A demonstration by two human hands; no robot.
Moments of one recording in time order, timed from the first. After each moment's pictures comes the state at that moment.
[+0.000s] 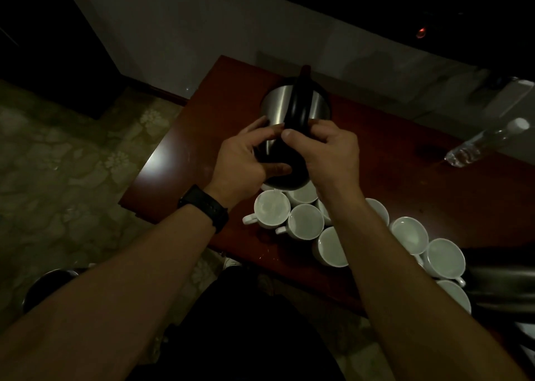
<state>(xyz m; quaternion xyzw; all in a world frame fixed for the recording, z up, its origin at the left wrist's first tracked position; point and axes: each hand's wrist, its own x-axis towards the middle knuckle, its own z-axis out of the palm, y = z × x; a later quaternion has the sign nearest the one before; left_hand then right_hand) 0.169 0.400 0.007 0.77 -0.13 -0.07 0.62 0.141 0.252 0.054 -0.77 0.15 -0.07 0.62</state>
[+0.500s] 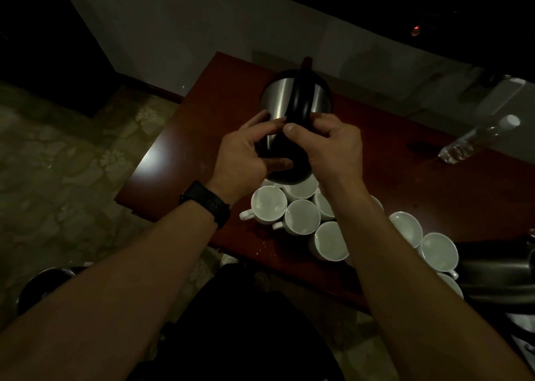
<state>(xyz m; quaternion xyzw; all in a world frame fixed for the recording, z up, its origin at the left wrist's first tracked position) 0.165 0.394 0.007 0.77 -0.14 -0.05 0.63 0.138 0.246 0.058 -0.77 0.14 -0.09 0.62</state>
